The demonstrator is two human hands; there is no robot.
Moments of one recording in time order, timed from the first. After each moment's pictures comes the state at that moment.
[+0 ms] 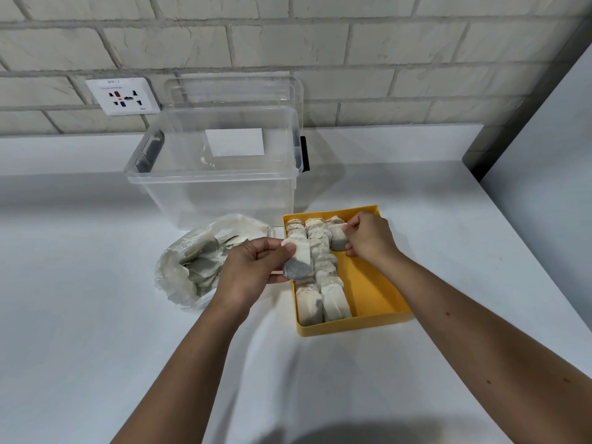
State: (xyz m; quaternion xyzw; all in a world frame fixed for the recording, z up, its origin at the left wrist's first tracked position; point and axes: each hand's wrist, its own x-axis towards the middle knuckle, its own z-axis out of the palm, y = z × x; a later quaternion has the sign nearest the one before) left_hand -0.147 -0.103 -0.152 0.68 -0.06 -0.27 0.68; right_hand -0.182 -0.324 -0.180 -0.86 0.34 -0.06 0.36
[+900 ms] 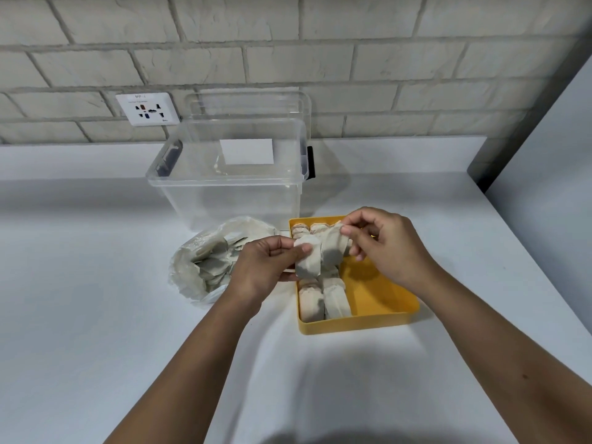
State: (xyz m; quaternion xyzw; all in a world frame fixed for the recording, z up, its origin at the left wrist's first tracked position) left_hand -0.159 -0.109 -0.136 0.69 -0.08 -0.27 0.67; right_hand -0.245 -0.299 -0.110 -0.86 0.11 -0.17 0.47
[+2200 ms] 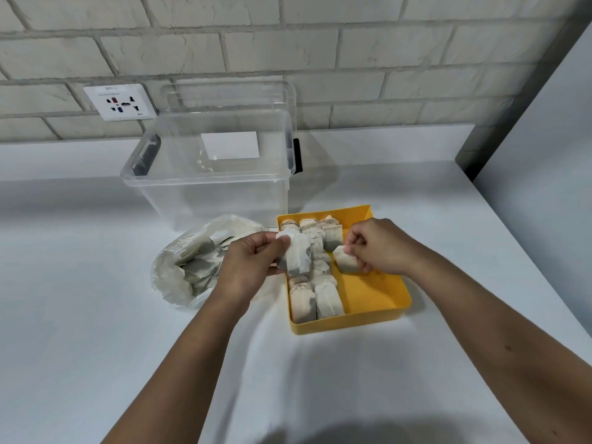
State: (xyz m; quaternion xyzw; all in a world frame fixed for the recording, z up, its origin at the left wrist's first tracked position) left_hand -0.152 -0.114 -0.142 0.70 -0.06 -0.24 0.66; right_hand -0.232 -0.324 -0.123 -0.92 0.19 0.07 0.33
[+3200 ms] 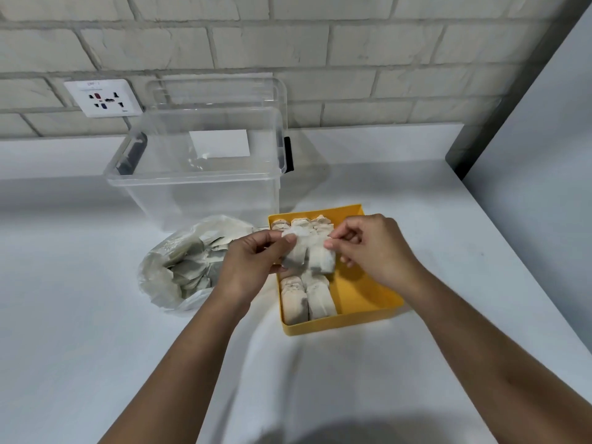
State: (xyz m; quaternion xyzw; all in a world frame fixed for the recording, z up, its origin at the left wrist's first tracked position) left_hand -0.156 -0.127 -0.143 0.69 -0.08 -0.25 0.67; right_hand -0.247 -0.303 -0.118 -0.88 0.19 -0.11 0.43
